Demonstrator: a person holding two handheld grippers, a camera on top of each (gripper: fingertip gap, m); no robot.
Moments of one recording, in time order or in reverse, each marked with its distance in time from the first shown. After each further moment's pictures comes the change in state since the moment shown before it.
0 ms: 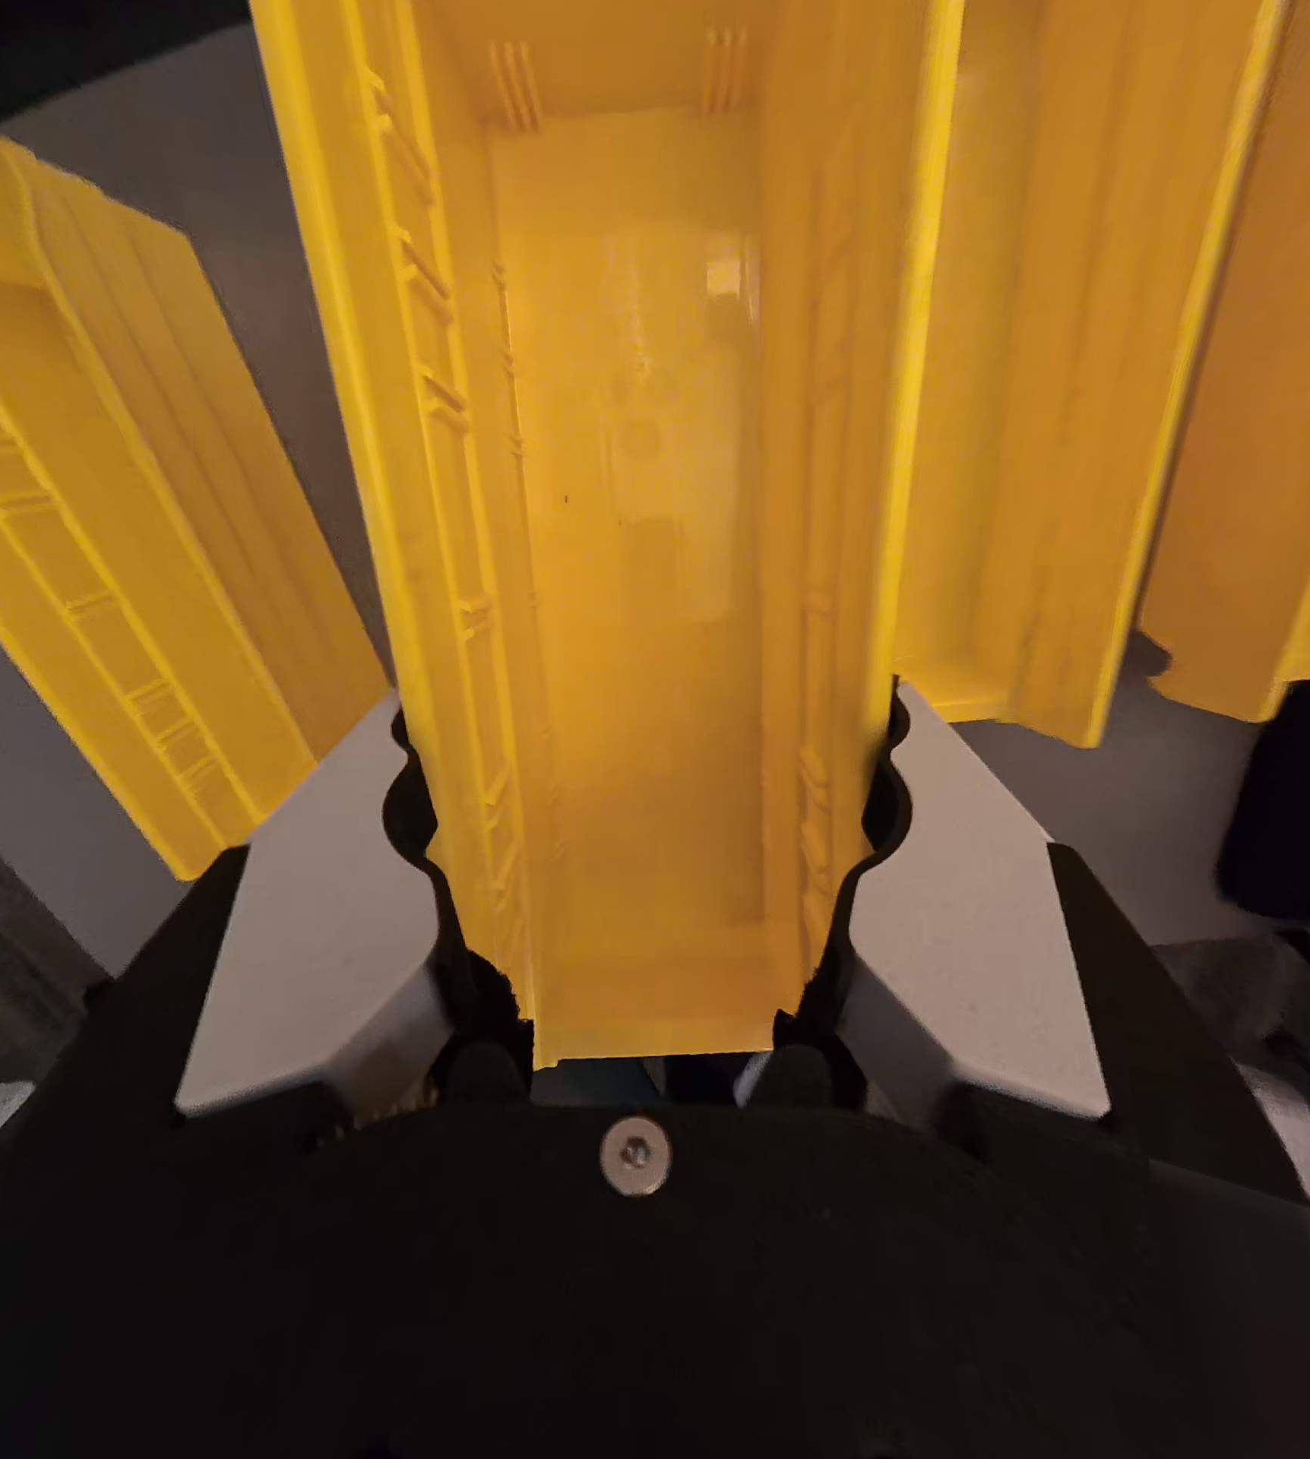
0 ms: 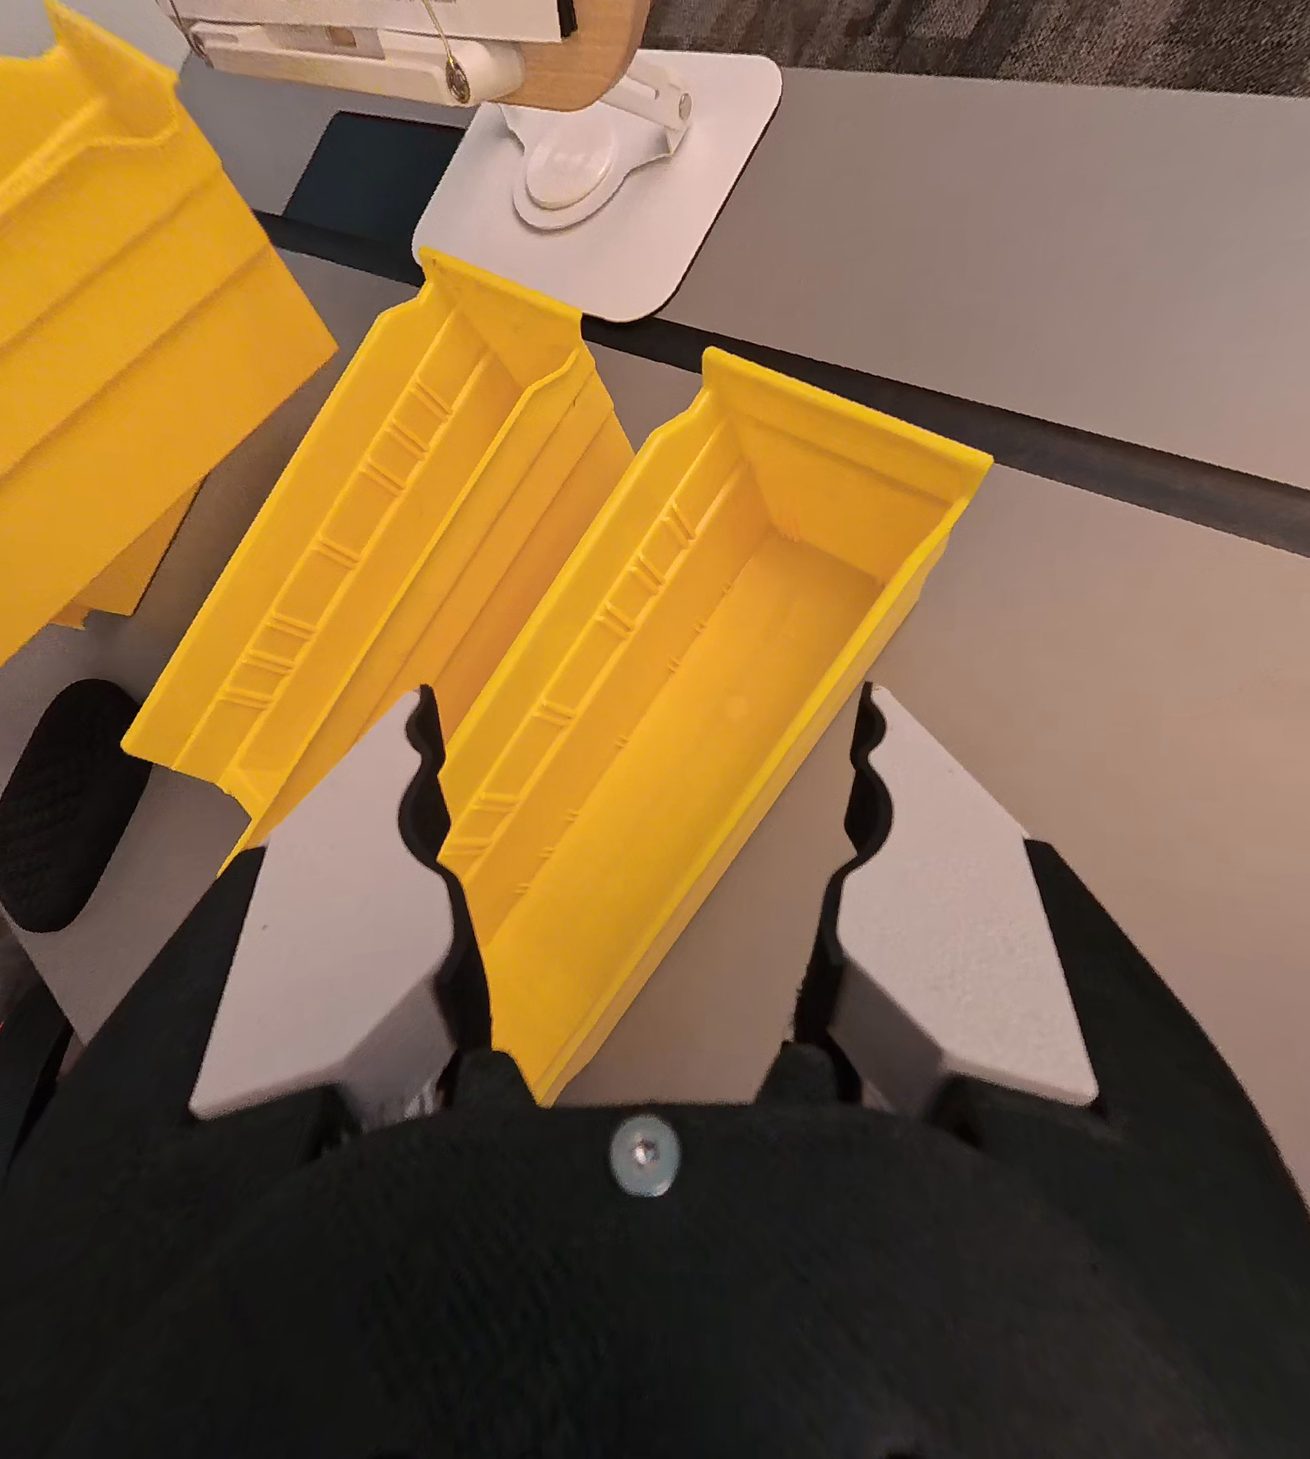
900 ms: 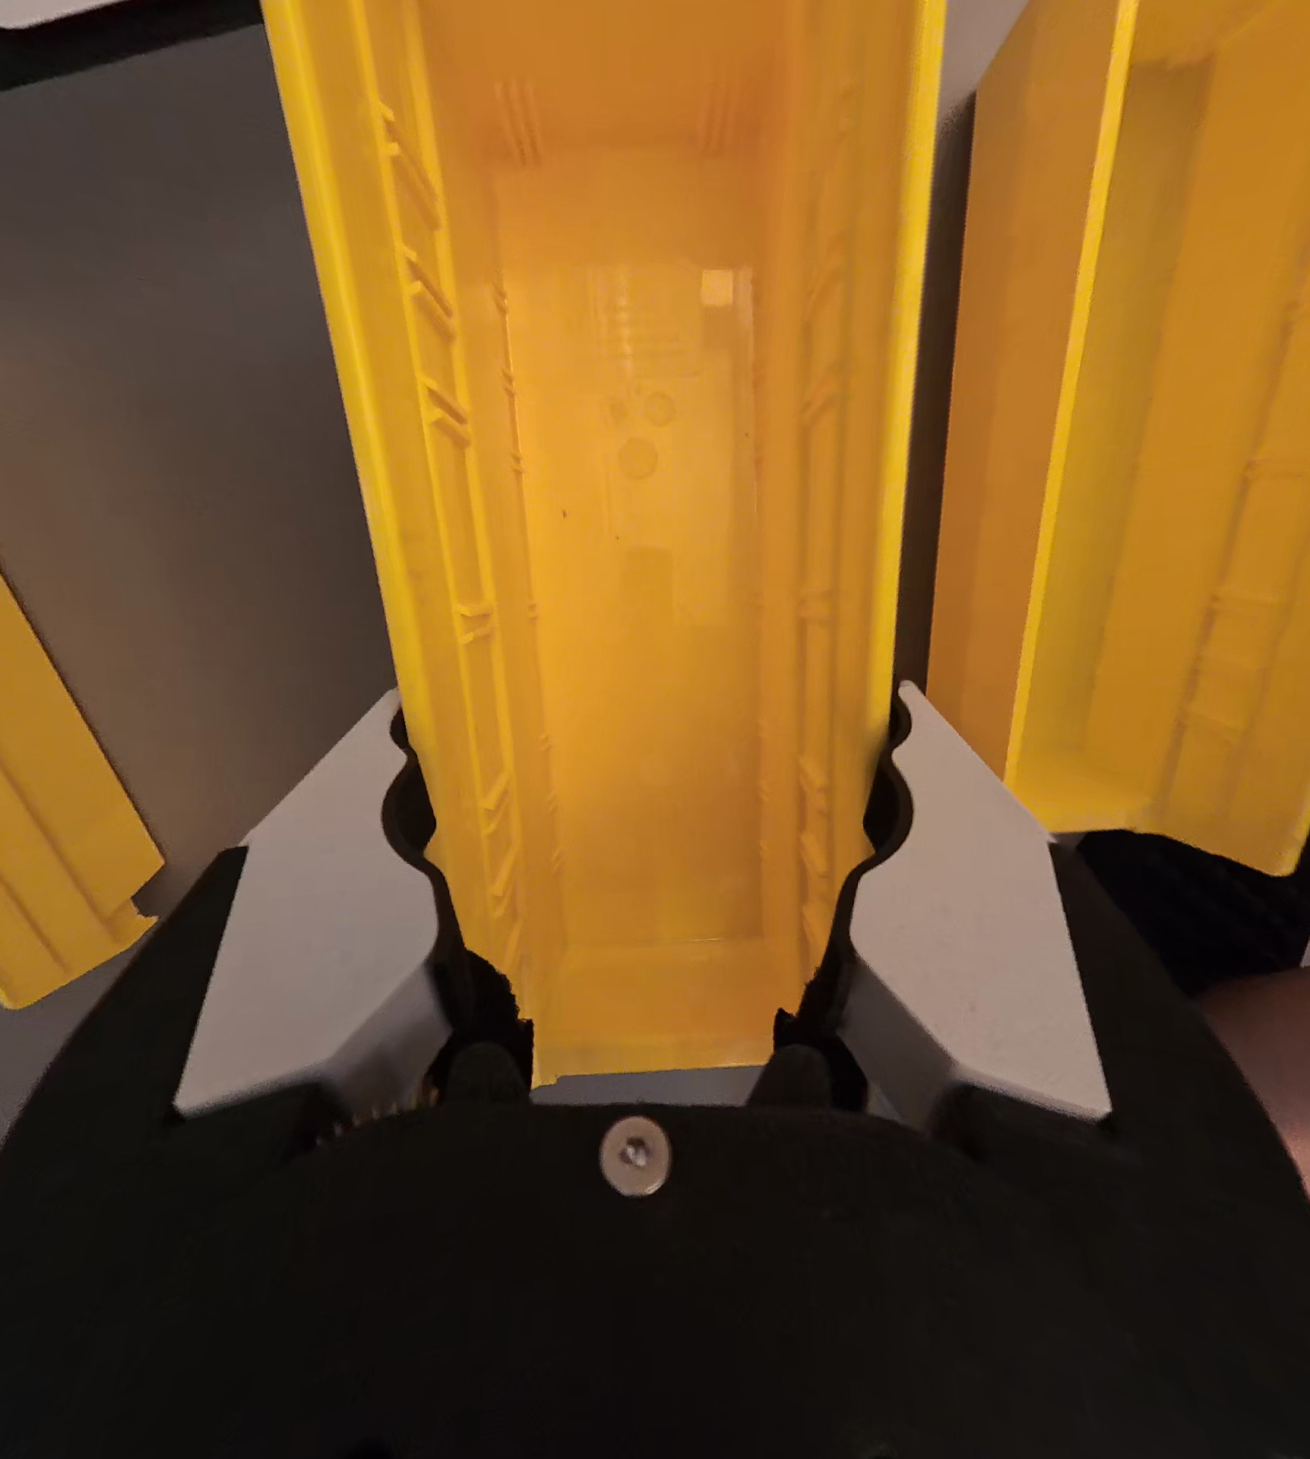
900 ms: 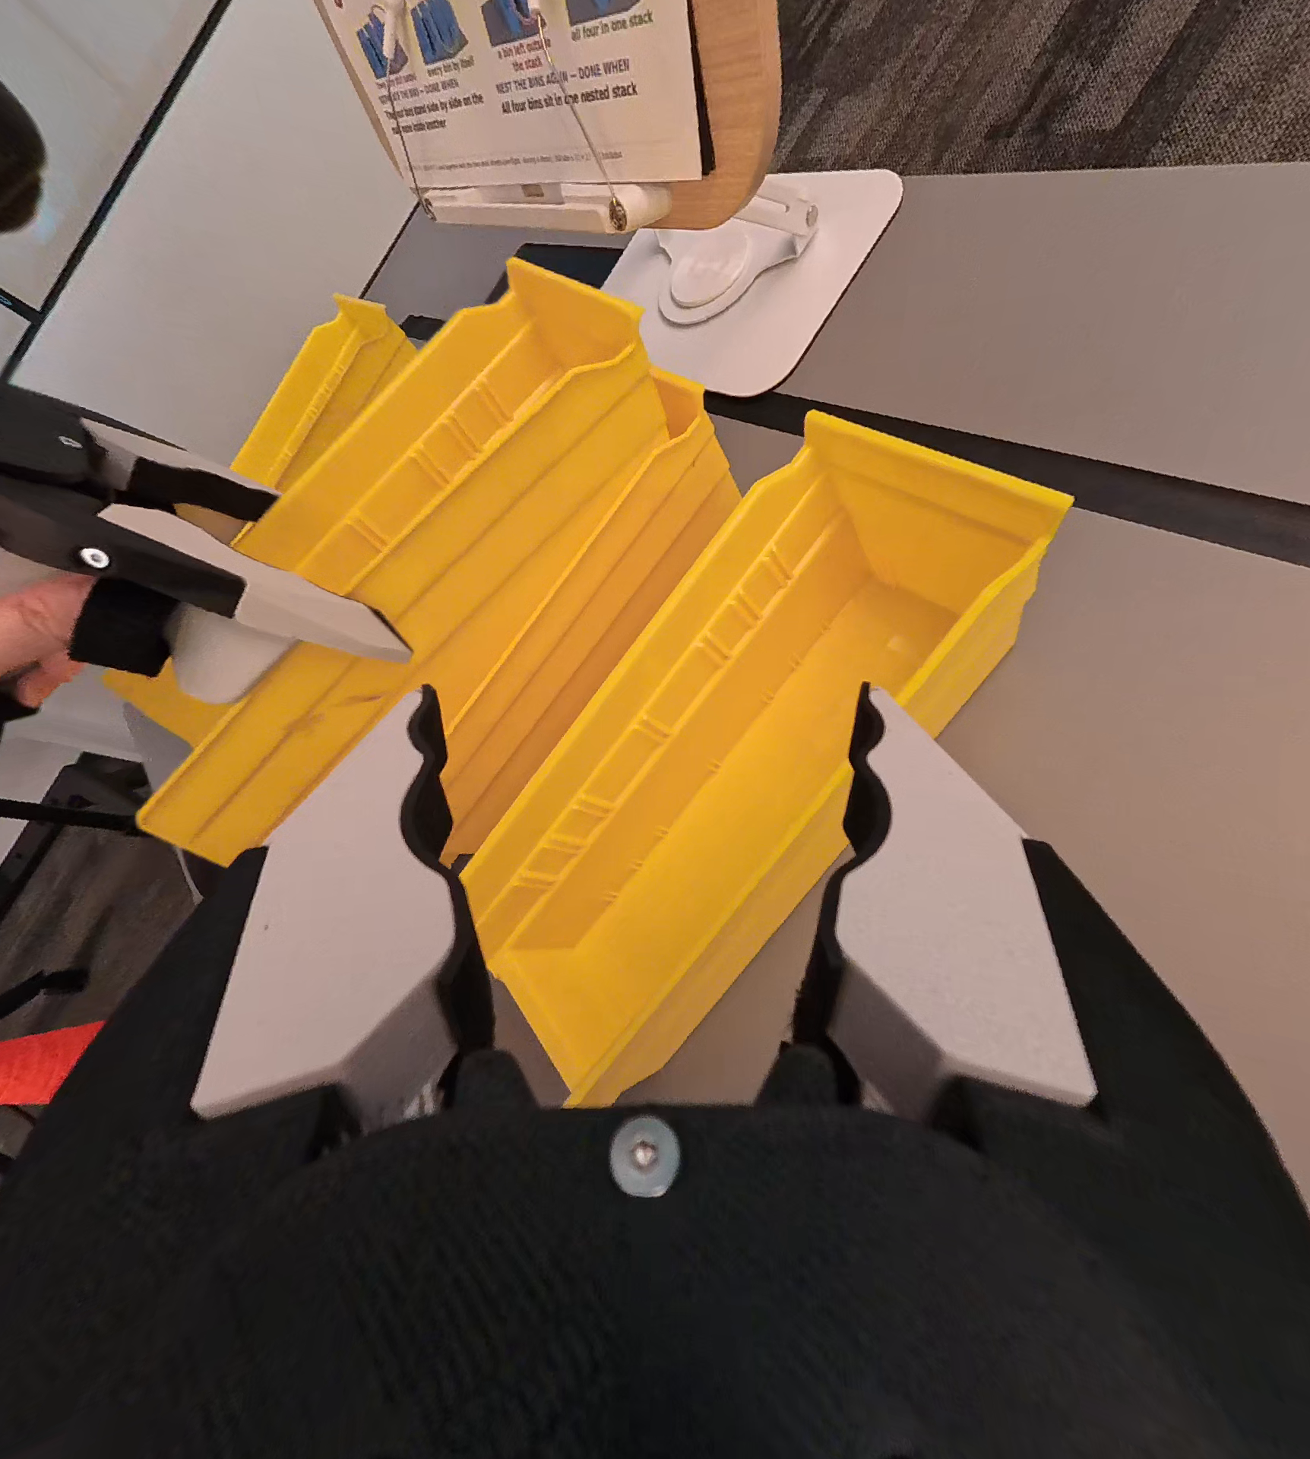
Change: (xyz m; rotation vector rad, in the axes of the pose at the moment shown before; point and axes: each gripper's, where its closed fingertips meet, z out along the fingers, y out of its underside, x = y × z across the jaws) left arm 0.113 -0.032 0.048 0.092 0.022 -0.052; right arm -0.019 -0.010 -0.026 0.102 -0.188 0.034
